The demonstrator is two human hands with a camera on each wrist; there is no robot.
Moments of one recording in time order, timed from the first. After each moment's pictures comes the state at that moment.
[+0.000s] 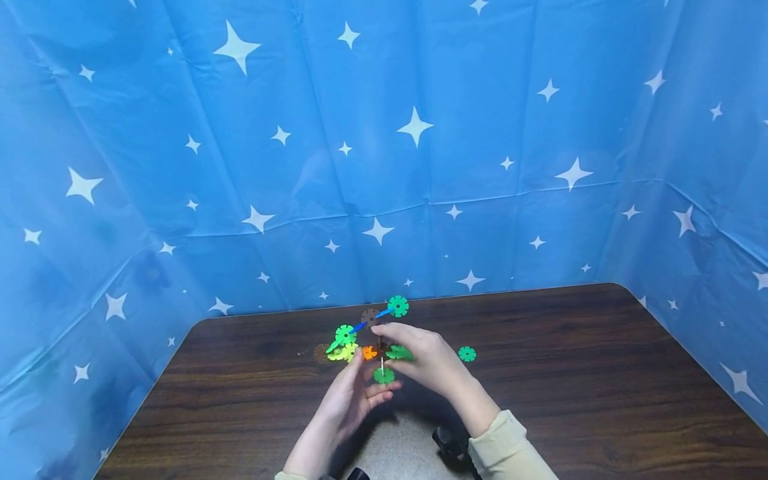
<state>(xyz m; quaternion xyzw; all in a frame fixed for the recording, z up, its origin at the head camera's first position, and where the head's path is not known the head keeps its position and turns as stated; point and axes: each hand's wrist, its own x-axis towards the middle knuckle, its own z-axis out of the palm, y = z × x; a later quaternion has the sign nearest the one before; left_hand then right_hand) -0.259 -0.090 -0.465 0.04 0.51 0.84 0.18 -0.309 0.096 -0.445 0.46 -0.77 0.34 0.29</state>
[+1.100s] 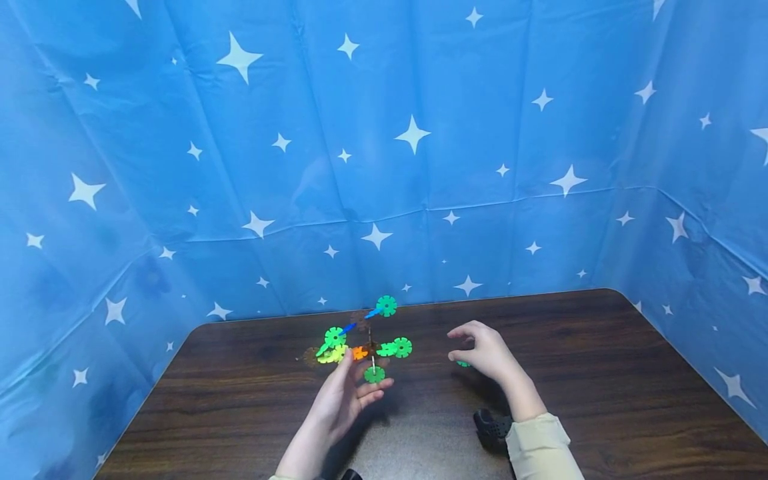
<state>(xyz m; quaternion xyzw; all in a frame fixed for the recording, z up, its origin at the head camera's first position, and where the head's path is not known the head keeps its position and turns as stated) -0.260 -0.099 -0.460 0.06 0.51 0.85 0.16 -0.337 0.192 -0.475 0.18 -0.89 0.41 0.06</state>
